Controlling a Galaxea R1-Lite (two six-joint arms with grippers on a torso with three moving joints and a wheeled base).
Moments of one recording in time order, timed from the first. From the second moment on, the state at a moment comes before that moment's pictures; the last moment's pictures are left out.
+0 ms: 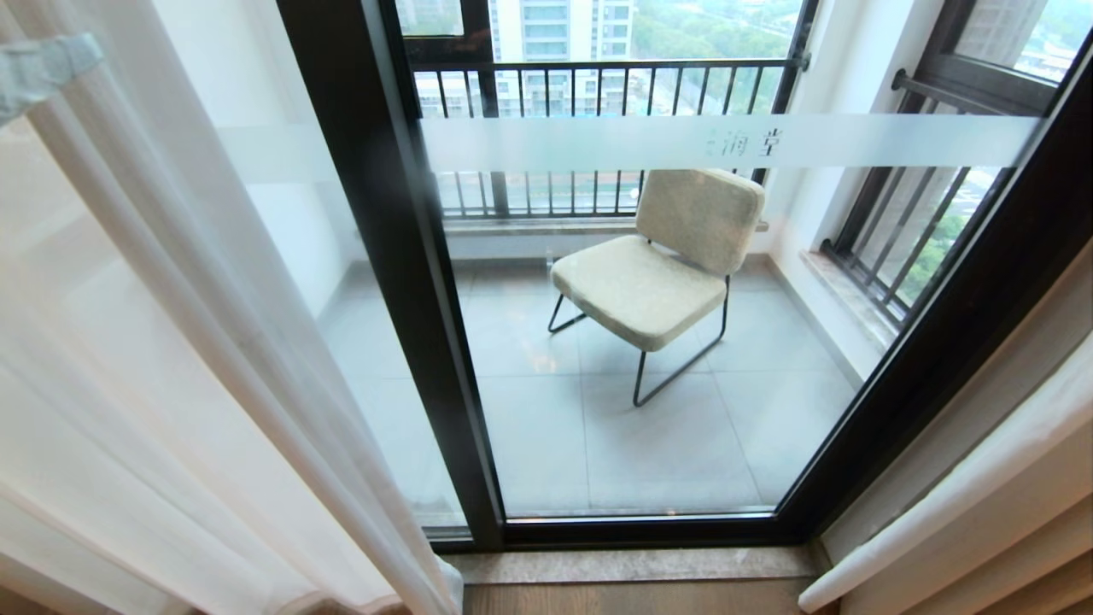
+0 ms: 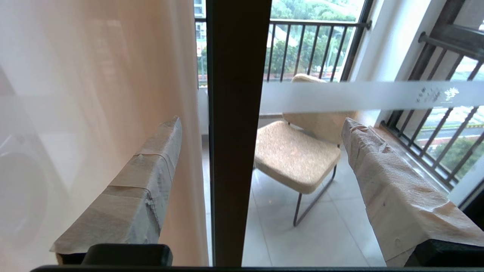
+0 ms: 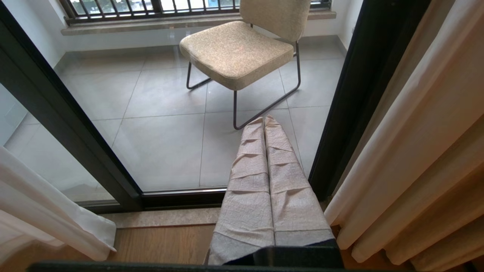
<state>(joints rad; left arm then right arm) -0.13 1.01 -0.93 -0.31 -0.04 -0.07 0.01 0.00 0.00 0.00 -0.04 0.04</state>
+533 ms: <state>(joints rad) -0.13 0.59 -0.76 0.04 -0.01 -0.07 0.01 0.00 0.00 0.00 -0.04 0.04</state>
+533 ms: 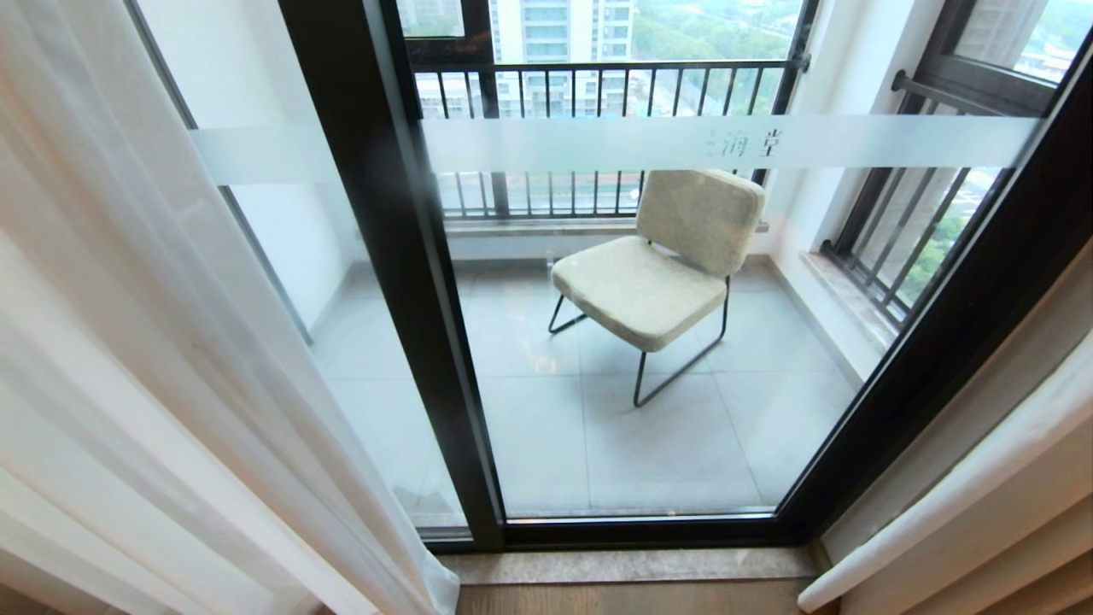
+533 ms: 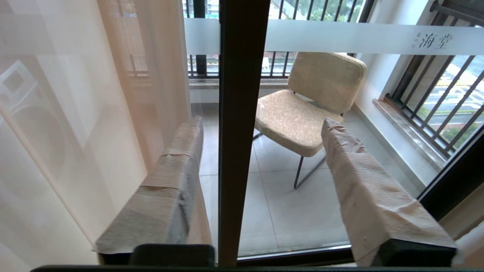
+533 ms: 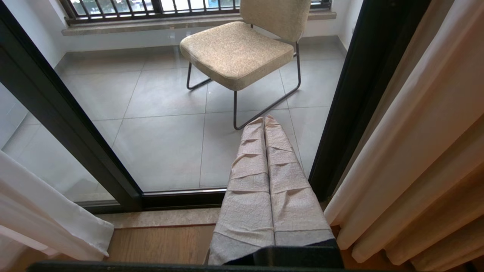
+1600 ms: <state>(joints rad) 0.08 0.30 -0.28 0.03 0.09 0.01 0.01 0.00 0.00 0.00 -0.04 0.04</state>
